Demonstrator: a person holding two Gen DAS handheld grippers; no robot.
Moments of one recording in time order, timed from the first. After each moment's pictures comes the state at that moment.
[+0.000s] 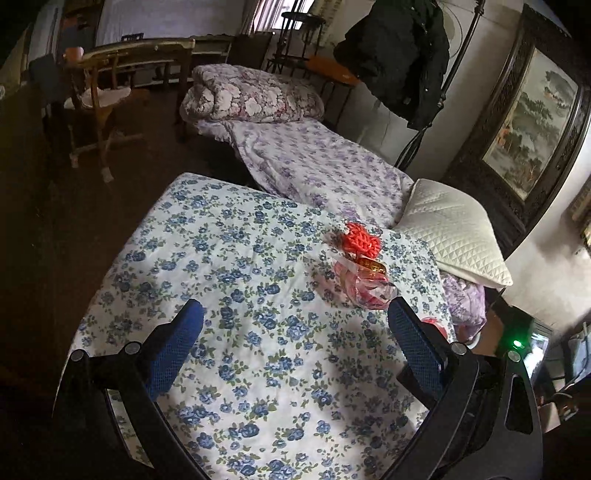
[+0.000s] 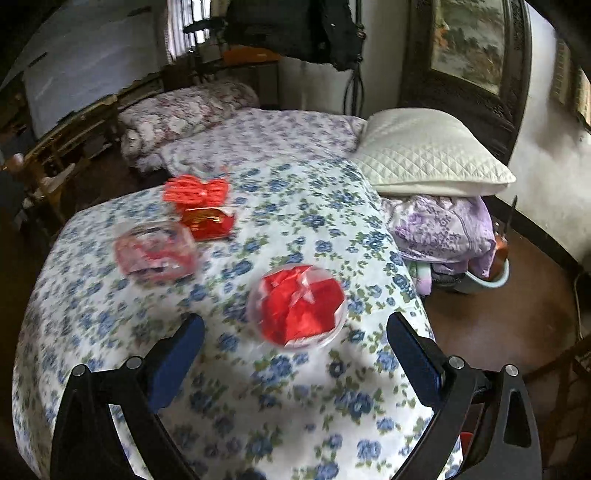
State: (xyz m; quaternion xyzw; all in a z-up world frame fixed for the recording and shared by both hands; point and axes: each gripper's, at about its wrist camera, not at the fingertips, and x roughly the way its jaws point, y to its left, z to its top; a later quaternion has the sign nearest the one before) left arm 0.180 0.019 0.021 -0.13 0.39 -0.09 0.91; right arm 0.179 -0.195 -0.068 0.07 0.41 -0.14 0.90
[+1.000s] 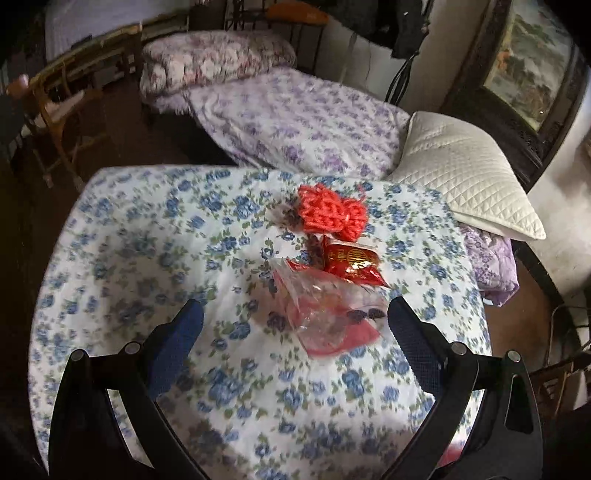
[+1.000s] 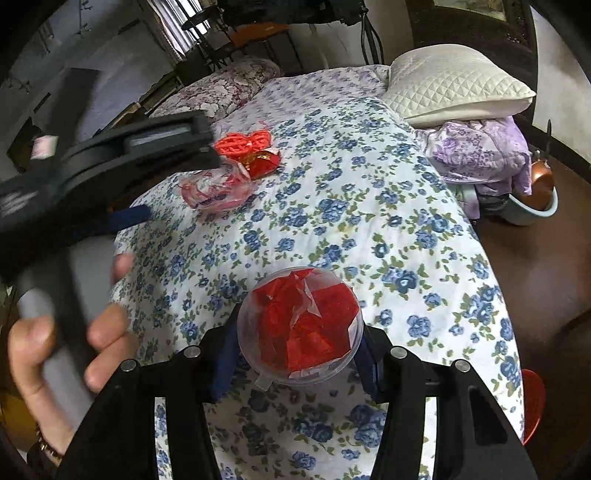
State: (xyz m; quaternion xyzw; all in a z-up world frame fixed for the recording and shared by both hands) left arm 0.283 -0.079 -0.040 -0.03 0.48 -0.10 0.87; right arm 0.122 -0.187 -0.075 0.20 0.45 -0.02 0.87
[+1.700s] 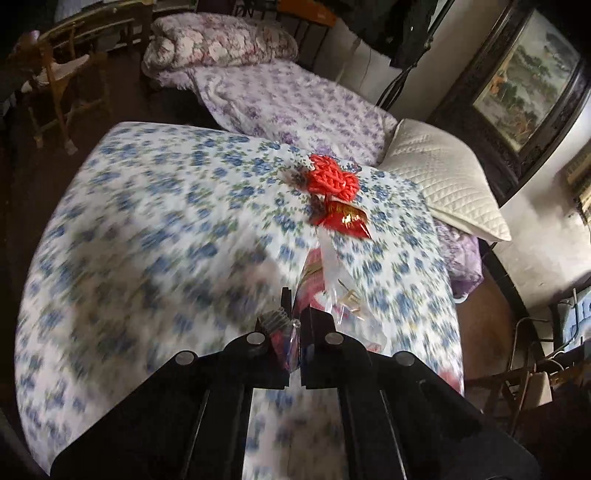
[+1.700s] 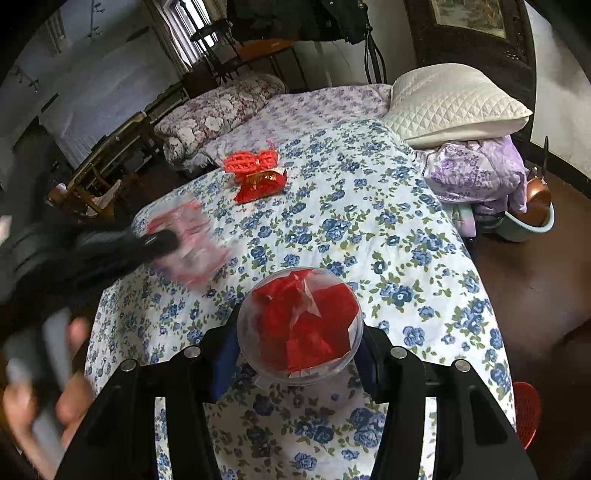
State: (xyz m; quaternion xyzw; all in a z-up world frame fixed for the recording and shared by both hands) left arm 0.209 -0.030 -0.020 -0.10 0.48 -0.14 0.86; right arm 0.108 -0.188 -0.063 0.19 0.41 -0.03 0.89
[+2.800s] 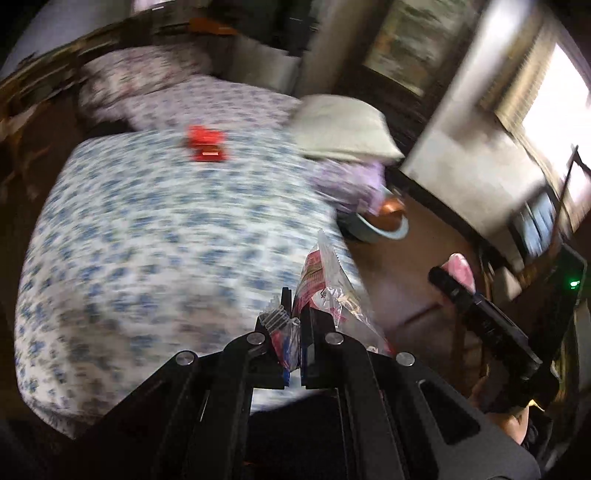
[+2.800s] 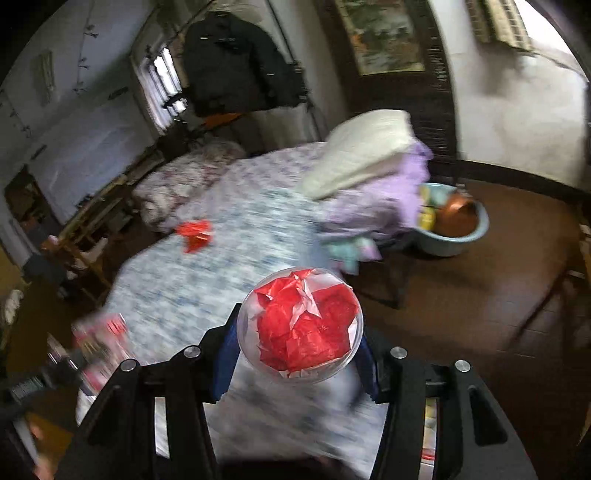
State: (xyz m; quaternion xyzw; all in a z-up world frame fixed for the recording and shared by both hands) left arm 0.006 -0.106 0.036 -0.01 0.45 -0.28 0.85; right arm -0.097 -0.314 -0.019 0.20 0.33 -0.14 0.91
